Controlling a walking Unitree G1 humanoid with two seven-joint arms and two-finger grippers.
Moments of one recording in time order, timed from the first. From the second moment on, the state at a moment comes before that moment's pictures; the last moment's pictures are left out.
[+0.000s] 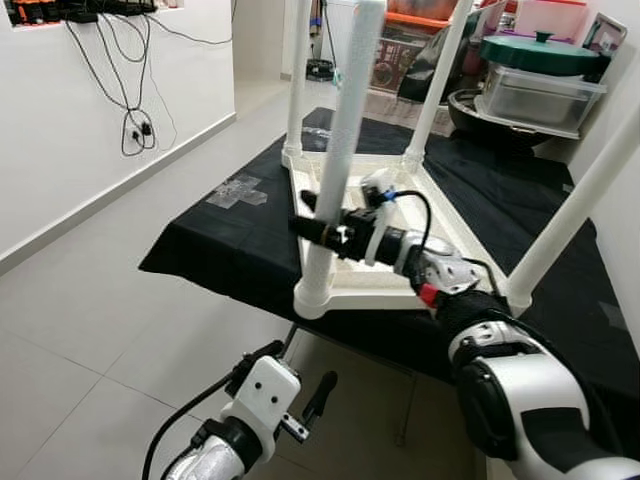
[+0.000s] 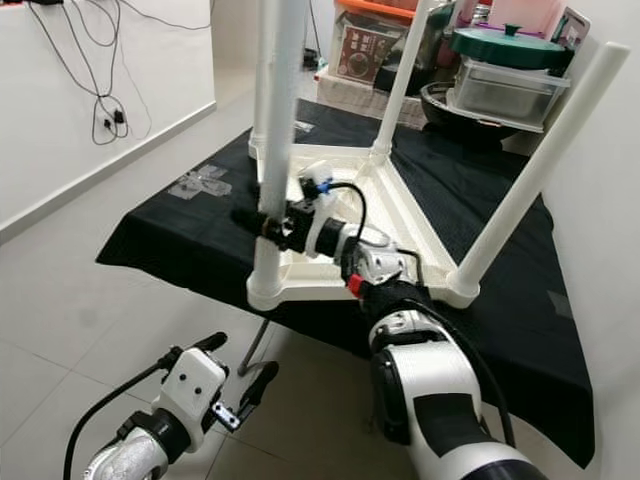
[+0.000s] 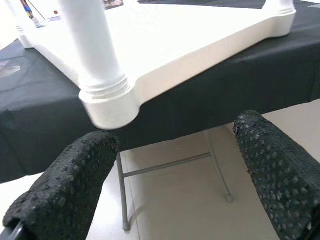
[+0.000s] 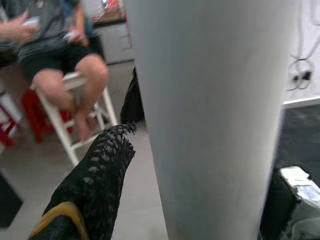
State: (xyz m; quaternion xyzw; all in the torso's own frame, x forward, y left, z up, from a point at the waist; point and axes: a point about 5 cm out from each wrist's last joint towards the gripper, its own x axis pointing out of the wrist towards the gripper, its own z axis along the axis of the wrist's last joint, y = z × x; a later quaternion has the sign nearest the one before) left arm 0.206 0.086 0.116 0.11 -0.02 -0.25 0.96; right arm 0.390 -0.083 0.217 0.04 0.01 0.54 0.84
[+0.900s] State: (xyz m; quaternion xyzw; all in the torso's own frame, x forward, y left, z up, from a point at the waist) left arm 0.206 0.087 0.115 0.11 -0.02 -0.25 0.96; right arm 0.415 -0.121 0.212 0.06 0.01 -0.12 0.99
